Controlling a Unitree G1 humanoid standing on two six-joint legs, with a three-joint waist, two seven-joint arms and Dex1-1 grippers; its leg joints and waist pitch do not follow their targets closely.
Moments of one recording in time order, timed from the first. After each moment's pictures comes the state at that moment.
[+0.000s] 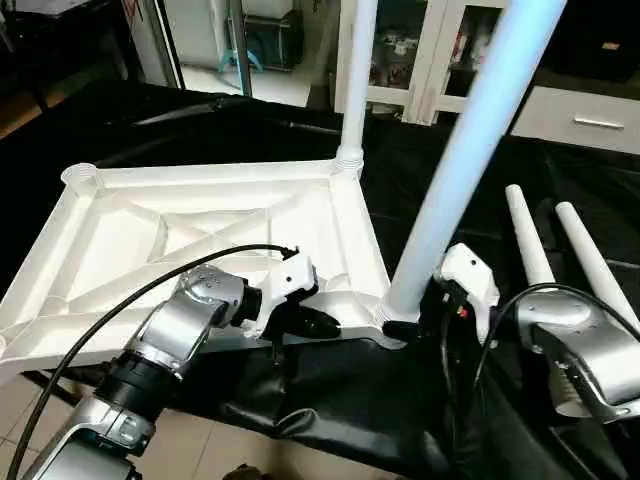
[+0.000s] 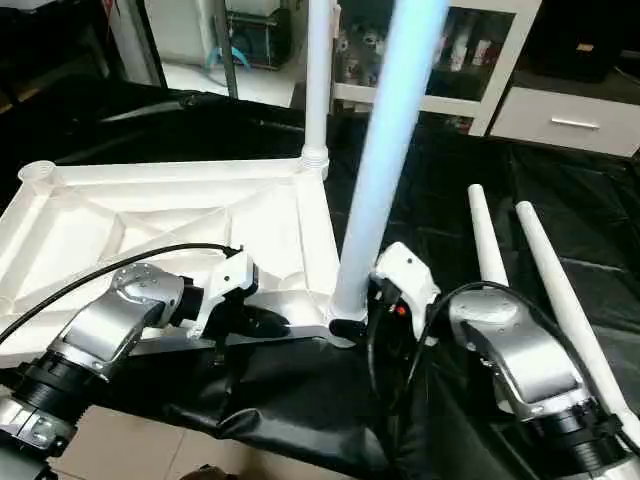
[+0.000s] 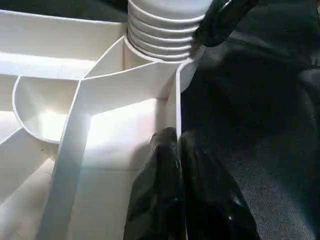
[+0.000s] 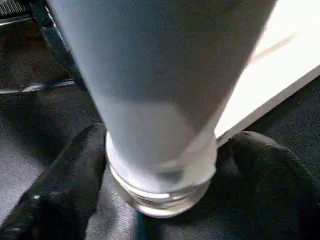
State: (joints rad) left arm -0.50 0.37 -0.35 0.31 -0.06 0.33 -1.24; right arm -0.27 -0.61 0.23 -0.02 0.28 0.50 0.92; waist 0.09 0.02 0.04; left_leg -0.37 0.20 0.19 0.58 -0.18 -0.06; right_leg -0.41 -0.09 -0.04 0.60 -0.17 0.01
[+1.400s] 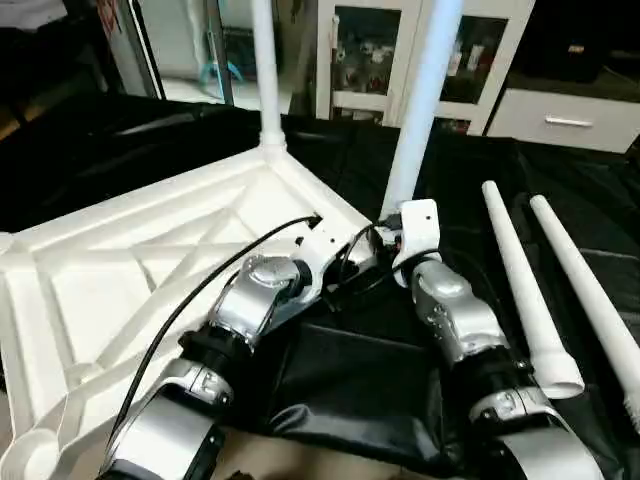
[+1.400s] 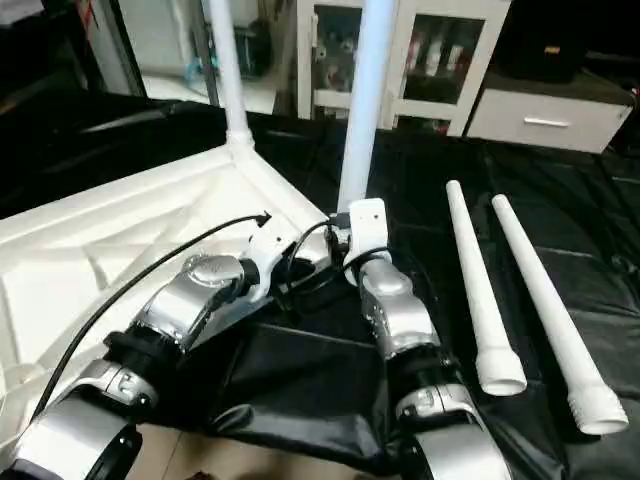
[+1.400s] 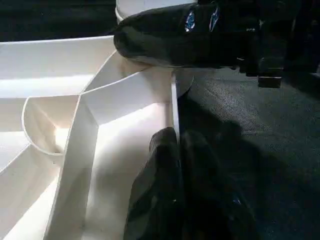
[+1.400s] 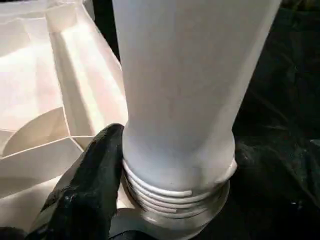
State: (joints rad) left arm -0.68 0.08 -0.27 0.68 0.06 0.29 -0.66; right arm -0.58 -0.03 0.03 0.66 0.12 0.20 0.09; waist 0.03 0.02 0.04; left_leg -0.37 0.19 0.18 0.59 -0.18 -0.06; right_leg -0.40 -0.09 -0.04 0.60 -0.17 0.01
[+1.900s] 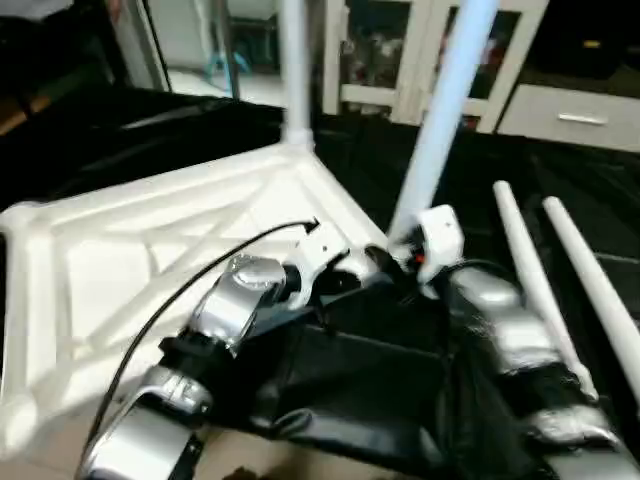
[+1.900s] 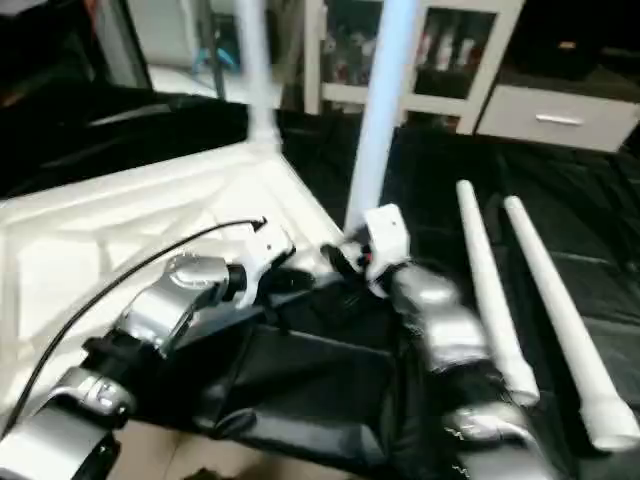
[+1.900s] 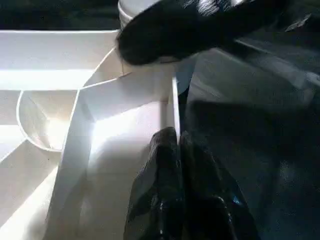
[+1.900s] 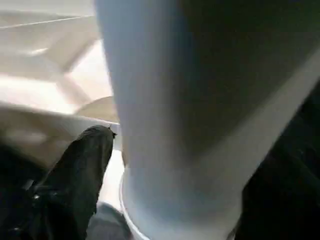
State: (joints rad) left arm -0.62 0.20 -0.32 0.54 0.02 0.30 -0.94; right arm -0.45 -0.32 0.10 0.37 0.20 0.32 0.60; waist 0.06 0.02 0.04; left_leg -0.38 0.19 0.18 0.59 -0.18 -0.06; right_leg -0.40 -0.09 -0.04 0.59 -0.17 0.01
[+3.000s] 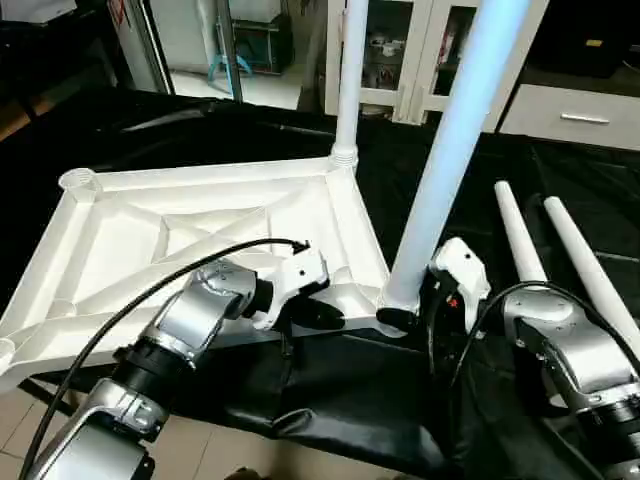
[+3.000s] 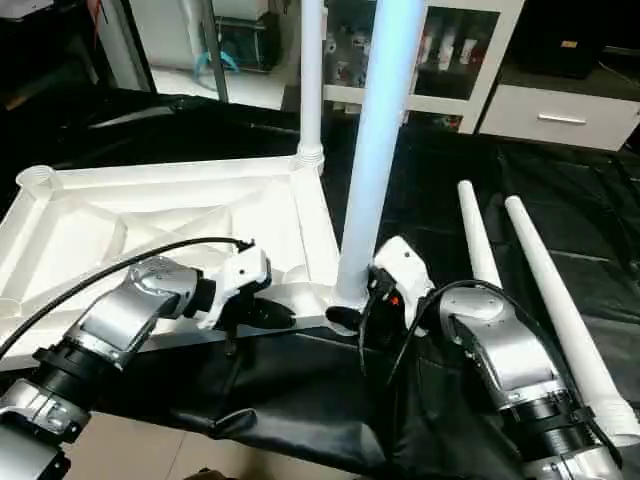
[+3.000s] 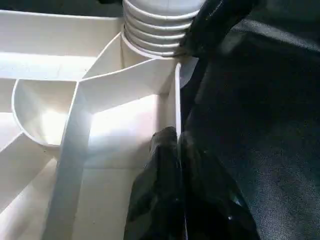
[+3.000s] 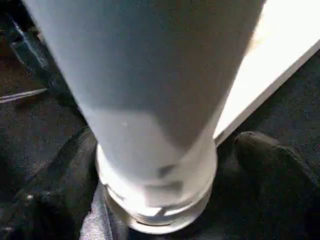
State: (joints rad) left arm -0.56 0.35 -0.39 0.37 -0.02 0.34 -1.18; right arm -0.31 -0.52 0.20 0.13 0.22 0.43 0.88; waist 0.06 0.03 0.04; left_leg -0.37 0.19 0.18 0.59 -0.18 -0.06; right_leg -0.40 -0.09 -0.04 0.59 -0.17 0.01
